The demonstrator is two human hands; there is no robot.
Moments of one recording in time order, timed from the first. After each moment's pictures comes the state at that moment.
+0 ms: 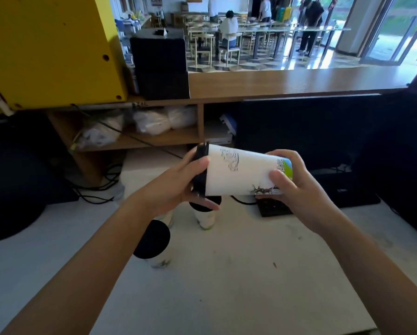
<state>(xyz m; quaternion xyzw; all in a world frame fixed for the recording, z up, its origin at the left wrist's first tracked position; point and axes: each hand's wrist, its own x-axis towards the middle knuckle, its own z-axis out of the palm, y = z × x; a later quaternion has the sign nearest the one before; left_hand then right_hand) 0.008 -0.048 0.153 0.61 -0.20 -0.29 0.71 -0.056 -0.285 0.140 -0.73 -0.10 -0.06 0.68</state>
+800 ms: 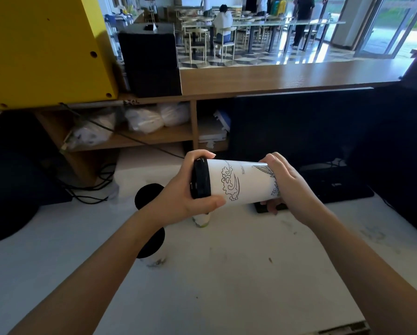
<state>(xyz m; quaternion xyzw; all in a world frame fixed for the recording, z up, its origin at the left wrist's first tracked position) -0.012 -0.060 0.139 0.73 -0.33 -0.09 0.59 -0.041 -0.283 0.137 -0.77 0.02 -0.04 0.64</state>
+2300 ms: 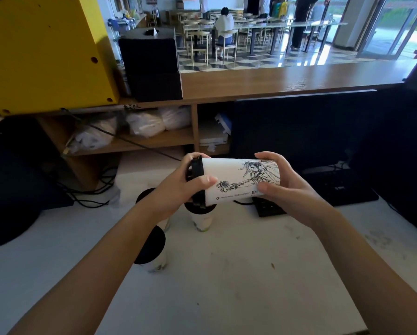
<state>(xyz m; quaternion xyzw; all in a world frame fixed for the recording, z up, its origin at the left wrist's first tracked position) 0.020 -0.064 0.133 0.68 -0.19 -0.20 0.68 -0.034 -0.306 0.120 -0.67 -0.12 0.05 0.73</state>
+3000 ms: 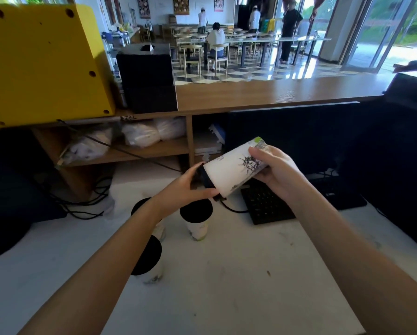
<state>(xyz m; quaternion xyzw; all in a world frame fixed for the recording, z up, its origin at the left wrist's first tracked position) 0.060 -0.070 0.108 0.76 -0.23 -0.21 0.57 0.018 -0.302 0.147 -0.60 0.02 -0.04 0.80</state>
